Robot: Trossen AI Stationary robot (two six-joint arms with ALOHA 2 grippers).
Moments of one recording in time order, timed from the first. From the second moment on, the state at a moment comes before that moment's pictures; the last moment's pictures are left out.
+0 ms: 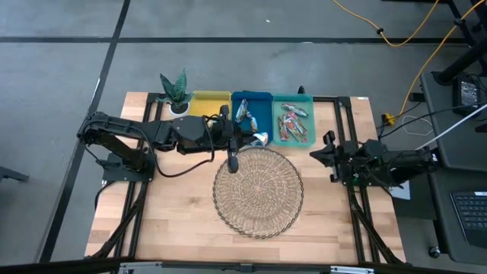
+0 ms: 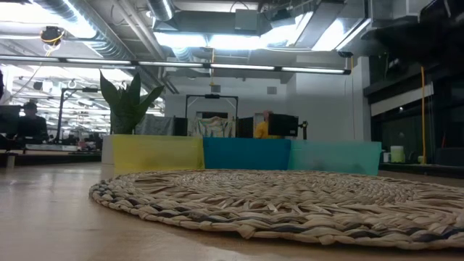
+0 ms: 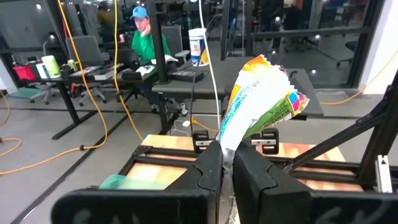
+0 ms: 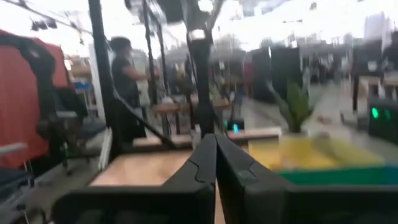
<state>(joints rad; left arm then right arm) -0.16 1.44 1.48 -0.14 -0.40 0.00 0.08 0.00 0.01 0.22 0.06 0.08</state>
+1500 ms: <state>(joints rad) 0.41 1.54 1.48 -0.65 -0.34 -0.10 0.08 0.01 0.01 0.03 0.01 0.04</state>
